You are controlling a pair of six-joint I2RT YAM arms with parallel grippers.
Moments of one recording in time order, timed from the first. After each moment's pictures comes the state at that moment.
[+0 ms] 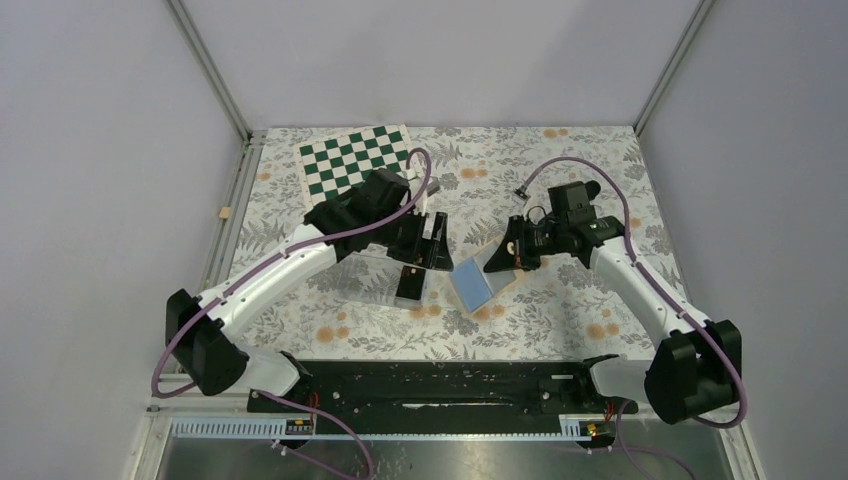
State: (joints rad) left arm -0.74 1.41 1.30 -0.71 0.41 -0.45; right arm 0.30 1.26 0.97 -0.68 -0.85 0.41
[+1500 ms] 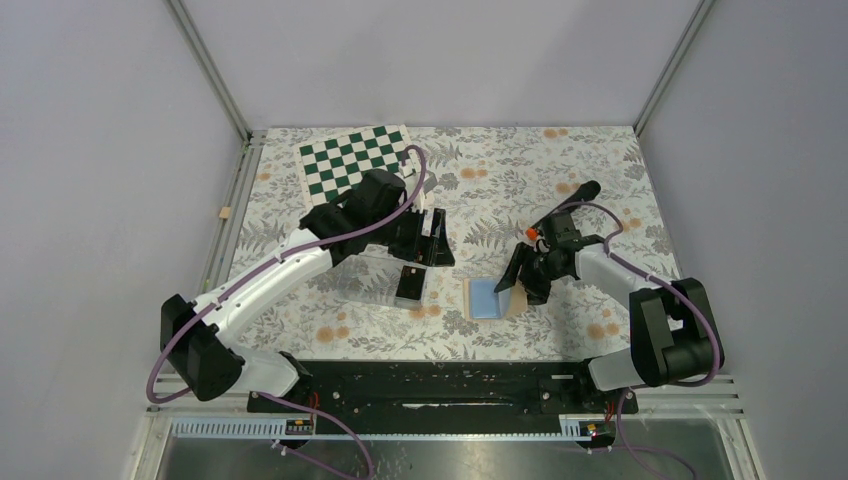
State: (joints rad) left arm -0.74 1.37 1.27 -0.64 0.35 -0.47; right arm 0.25 1.43 0.71 -0.52 -0.45 0.70
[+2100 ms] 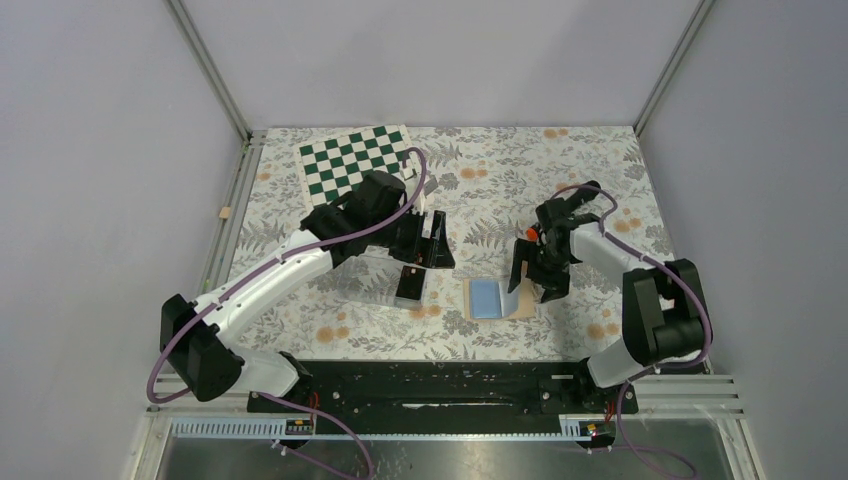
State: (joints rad) left arm -0.74 1.36 1.25 -0.63 0.37 -0.47; right arm 0.24 1.52 0.89 -0.78 -0.20 0.47
